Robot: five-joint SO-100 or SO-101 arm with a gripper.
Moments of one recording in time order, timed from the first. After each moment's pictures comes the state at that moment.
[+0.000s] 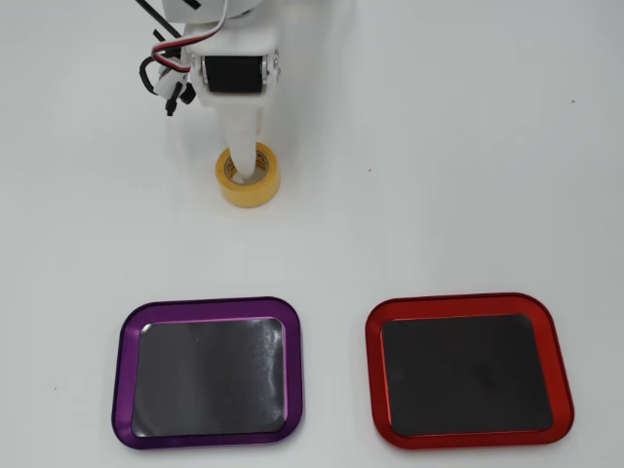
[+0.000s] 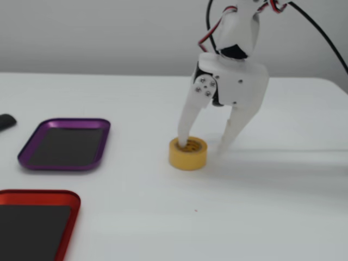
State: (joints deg) arm 15.9 96.8 113.6 54.8 -13.4
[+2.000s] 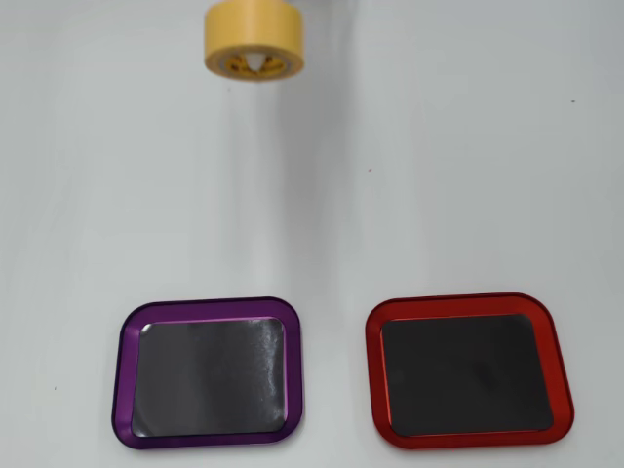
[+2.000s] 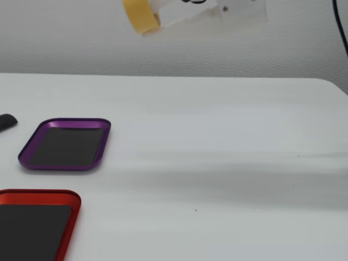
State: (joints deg) arm 8.1 132.7 129.2 14.3 -16.9
